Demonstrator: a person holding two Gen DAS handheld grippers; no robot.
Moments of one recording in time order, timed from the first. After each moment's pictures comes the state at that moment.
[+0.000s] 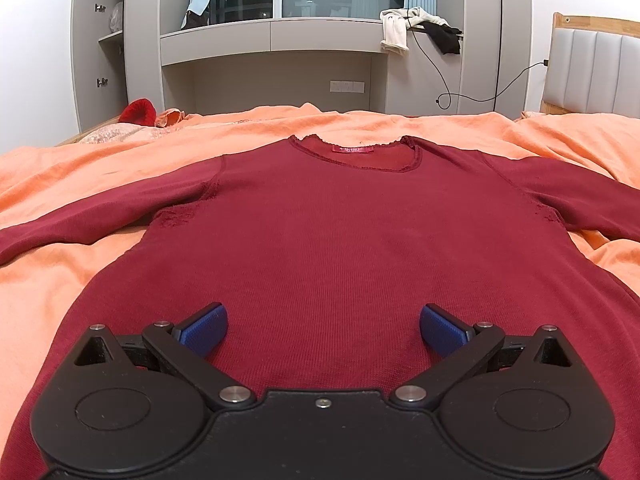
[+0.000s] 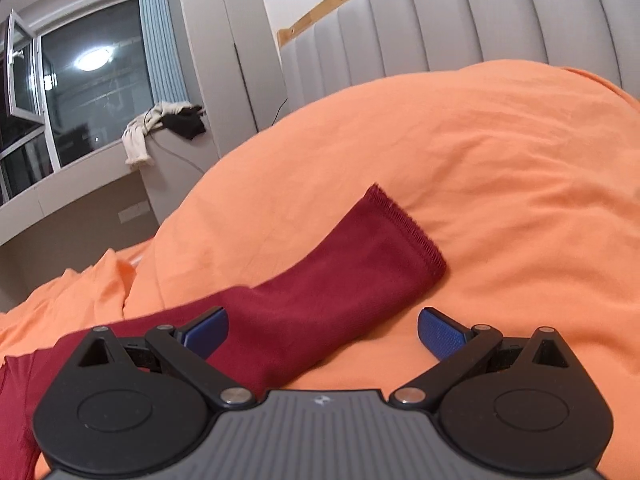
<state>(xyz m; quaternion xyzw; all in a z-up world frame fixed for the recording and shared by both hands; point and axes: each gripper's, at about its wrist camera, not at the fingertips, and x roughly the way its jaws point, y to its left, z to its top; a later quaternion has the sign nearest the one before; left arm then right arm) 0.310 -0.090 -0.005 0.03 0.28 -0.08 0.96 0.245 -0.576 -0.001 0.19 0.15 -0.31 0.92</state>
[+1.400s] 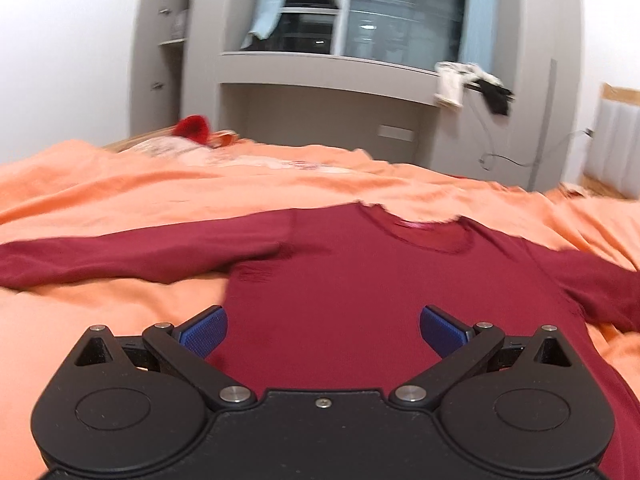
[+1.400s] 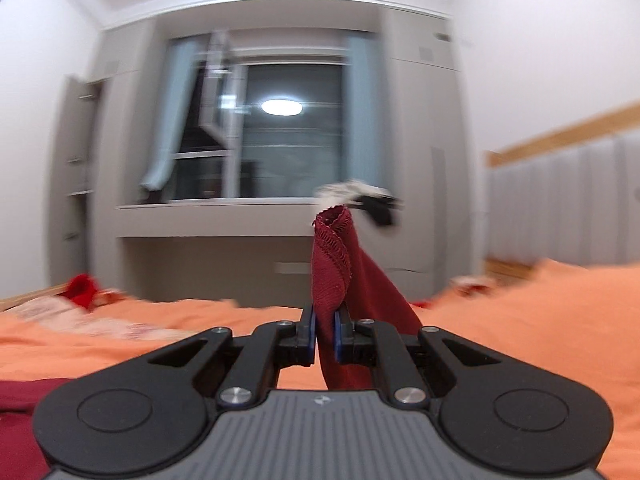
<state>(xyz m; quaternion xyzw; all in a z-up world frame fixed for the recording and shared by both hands) 0.306 -0.033 0.049 -0.05 0.24 0.00 0.97 0.312 -0.344 0.104 0.00 0.02 -0.09 1.00</state>
